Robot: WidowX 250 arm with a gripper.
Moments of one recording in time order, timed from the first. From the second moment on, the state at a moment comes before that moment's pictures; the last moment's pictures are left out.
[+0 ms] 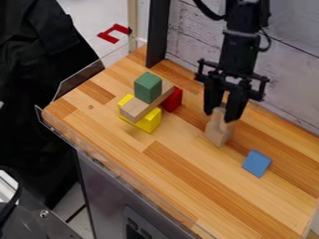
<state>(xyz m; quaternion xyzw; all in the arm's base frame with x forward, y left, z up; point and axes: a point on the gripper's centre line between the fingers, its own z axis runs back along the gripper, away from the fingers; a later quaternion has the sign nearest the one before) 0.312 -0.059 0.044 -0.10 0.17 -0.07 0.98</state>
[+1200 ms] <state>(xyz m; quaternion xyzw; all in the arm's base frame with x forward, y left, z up) 0.315 -0.060 0.044 -0.08 0.17 -0.06 0.98</state>
